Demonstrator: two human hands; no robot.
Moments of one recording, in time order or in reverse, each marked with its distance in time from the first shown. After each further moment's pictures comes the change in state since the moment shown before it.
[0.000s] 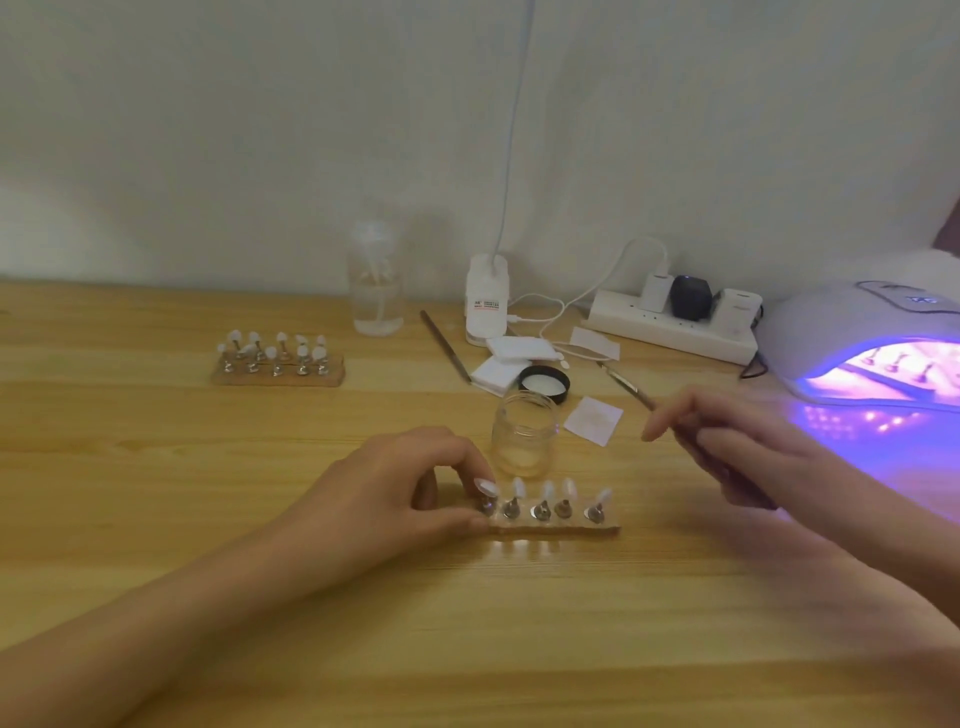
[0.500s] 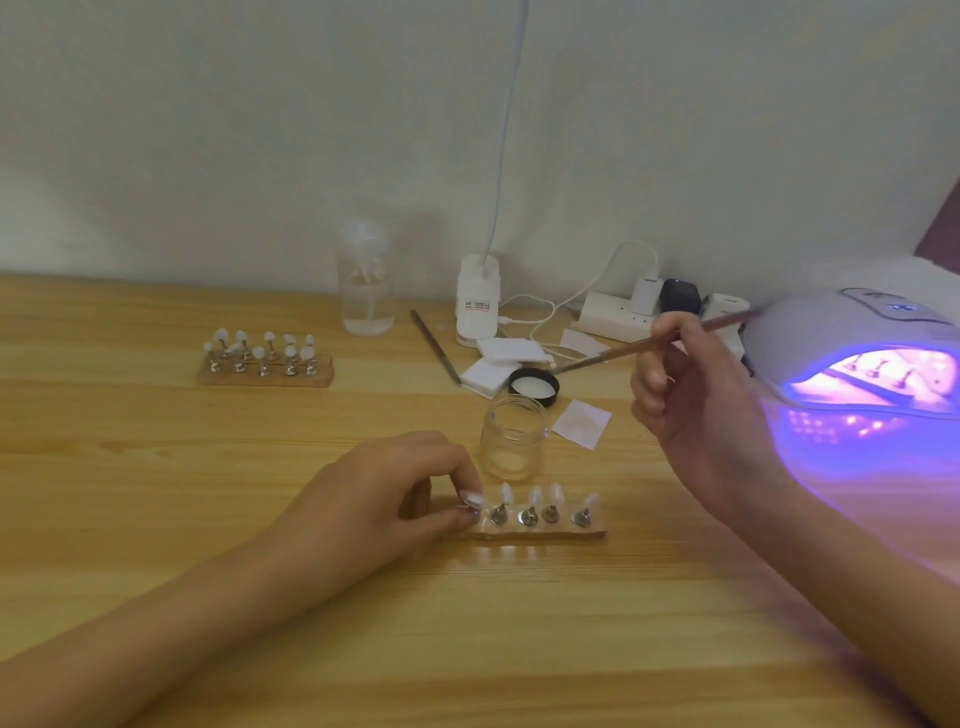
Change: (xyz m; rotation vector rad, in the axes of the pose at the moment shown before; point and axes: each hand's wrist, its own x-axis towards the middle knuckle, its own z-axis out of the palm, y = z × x) left_hand -0.004 0.003 0.004 0.084 0.089 0.102; right_hand 0.053 -0.005 0.029 0.832 0.337 -0.107
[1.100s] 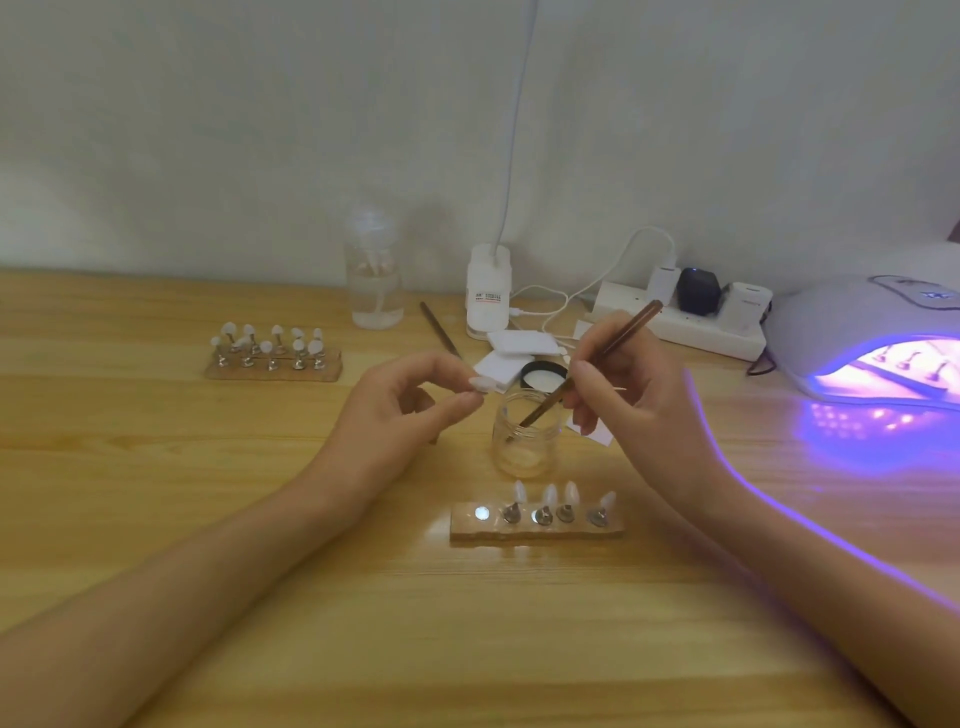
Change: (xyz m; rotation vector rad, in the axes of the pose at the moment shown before) left_hand 0.039 -0.009 -0.003 -0.535 0.305 -0.213; right_hand -0.001 0.023 0.030 -0.598 -0.146 -0.290
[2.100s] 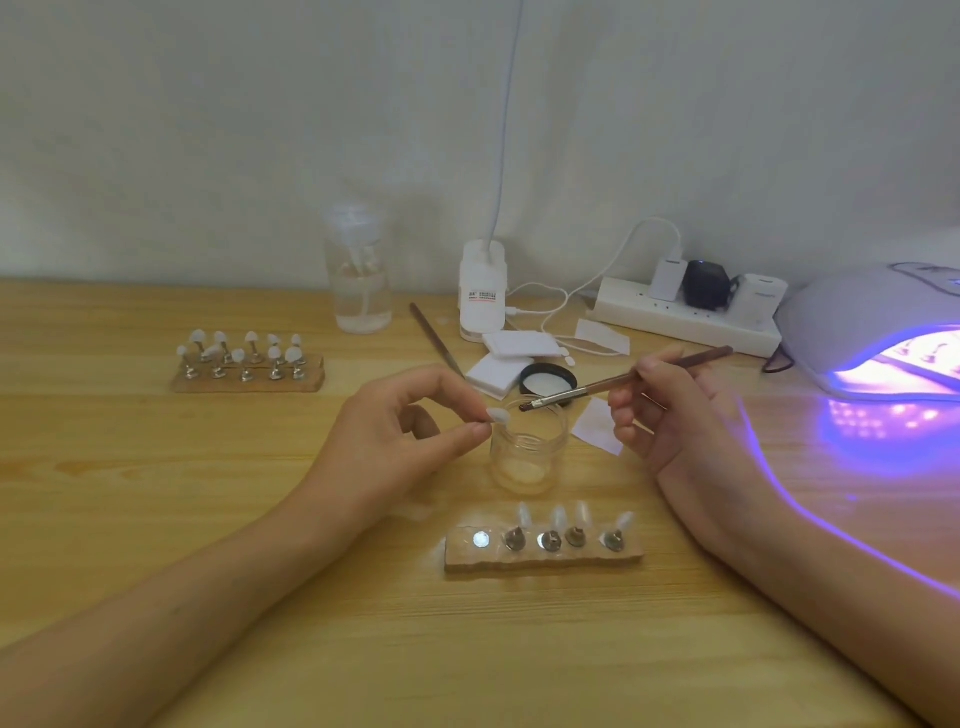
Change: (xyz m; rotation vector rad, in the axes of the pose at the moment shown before) left_hand 0.006 -0.010 0.005 0.078 -0.028 0.025; right_hand -0.007 0.022 -0.010 0.594 0.264 0.390
